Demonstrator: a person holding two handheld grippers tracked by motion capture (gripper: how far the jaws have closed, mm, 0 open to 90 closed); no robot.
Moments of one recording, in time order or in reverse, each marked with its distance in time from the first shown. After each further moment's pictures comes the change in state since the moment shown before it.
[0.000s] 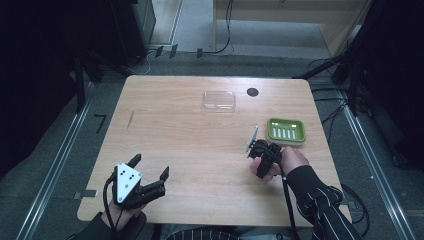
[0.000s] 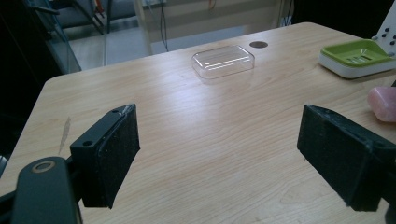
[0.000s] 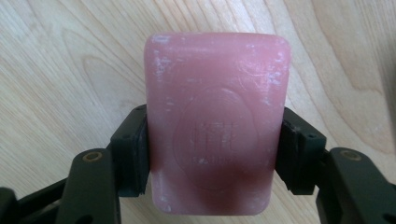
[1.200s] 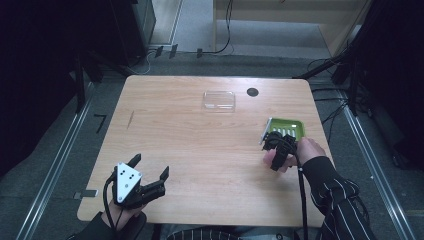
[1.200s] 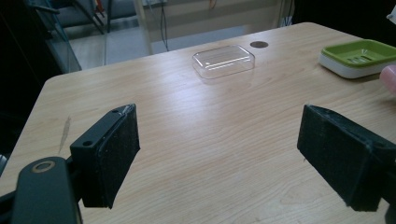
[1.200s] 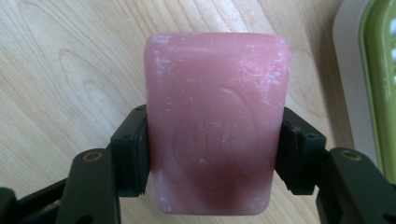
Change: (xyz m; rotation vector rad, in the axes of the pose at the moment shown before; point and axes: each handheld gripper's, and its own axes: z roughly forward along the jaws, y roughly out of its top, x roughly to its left) left arm 0.000 0.000 0.001 0.000 0.003 -0.005; right arm -0.038 -0.021 -0.015 0.010 -0.021 -0.042
